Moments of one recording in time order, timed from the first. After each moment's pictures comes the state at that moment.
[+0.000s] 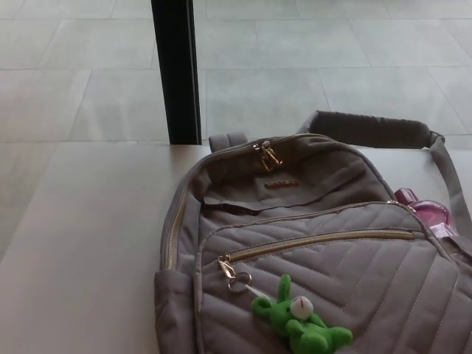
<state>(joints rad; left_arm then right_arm) 0.25 0.59 0.43 1.17 -0.09 -0.08 -0.15 0.34 -0.61 -0.38 1.09 -0.02 -0.28 0.00</state>
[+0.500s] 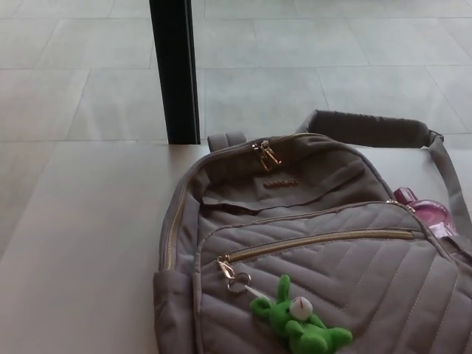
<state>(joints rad) 0.21 0.61 0.52 1.22 -0.14 -0.10 -0.20 0.22 -0.67 -0.67 0.72 0.13 -0.28 0.01</state>
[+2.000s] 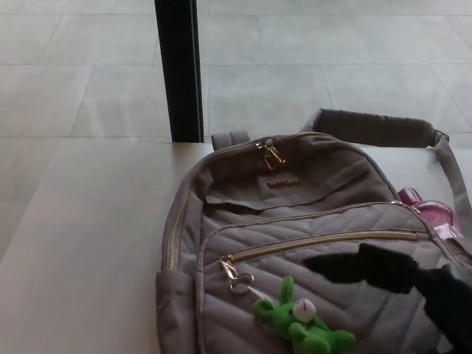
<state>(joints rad) 0.19 0.61 0.50 1.25 -0.14 -0.13 -0.21 0.23 -0.63 0.18 -0.65 -0.06 -0.09 0.18</state>
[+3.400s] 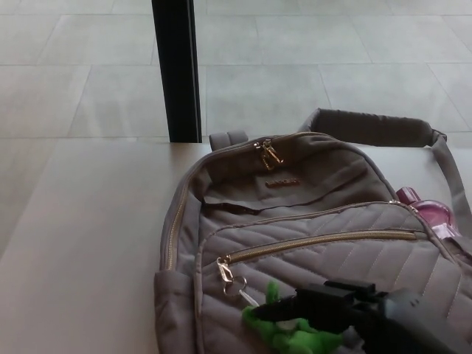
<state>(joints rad) 0.20 0.63 0.47 1.26 -0.14 -0.17 -0.24 0.25 -0.49 0.28 -0.71 -0.42 -0.06 0.22</state>
